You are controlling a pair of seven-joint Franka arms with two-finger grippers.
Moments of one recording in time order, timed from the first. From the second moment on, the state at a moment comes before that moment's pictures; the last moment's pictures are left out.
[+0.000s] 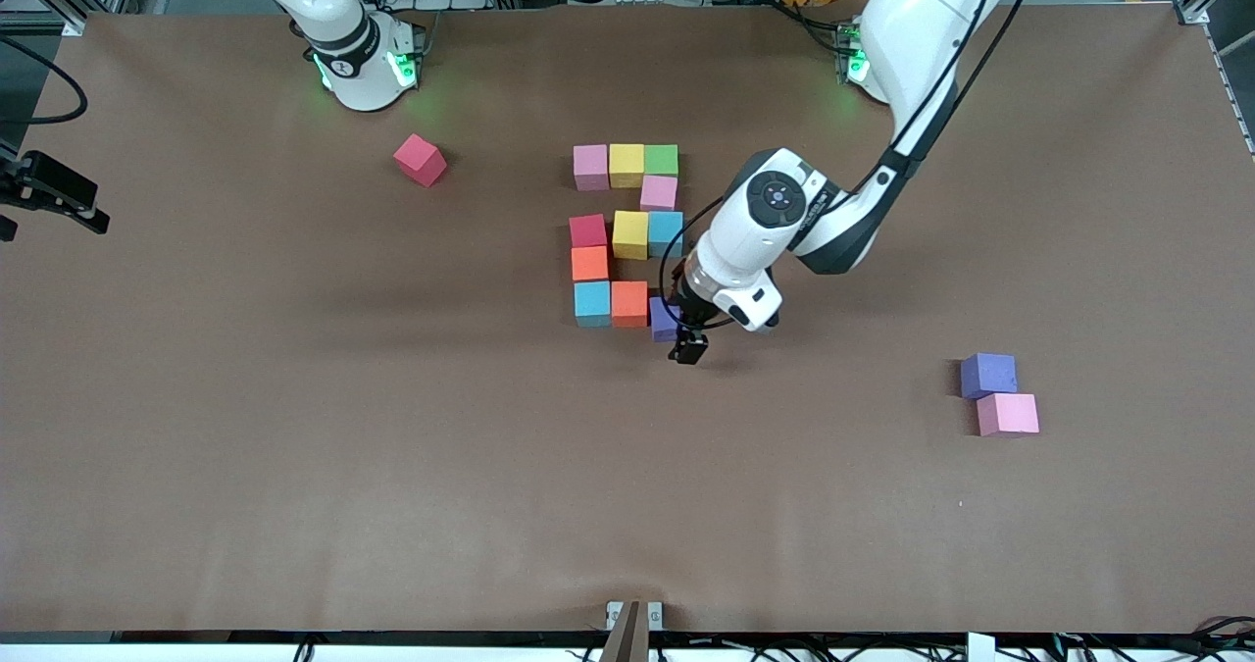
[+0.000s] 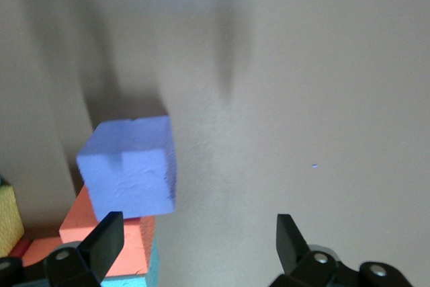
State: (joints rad) left arm -0.34 0.57 -0.34 -1.81 0.03 2.64 -2.17; right arm -0.09 0.01 -0.01 -1.53 0.02 1.60 -0.17
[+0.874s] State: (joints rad) left arm -0.11 0.39 -0.33 -1.81 0.04 2.46 -1.40; right arm -0.09 0.01 -0.01 -1.53 0.02 1.60 -0.17
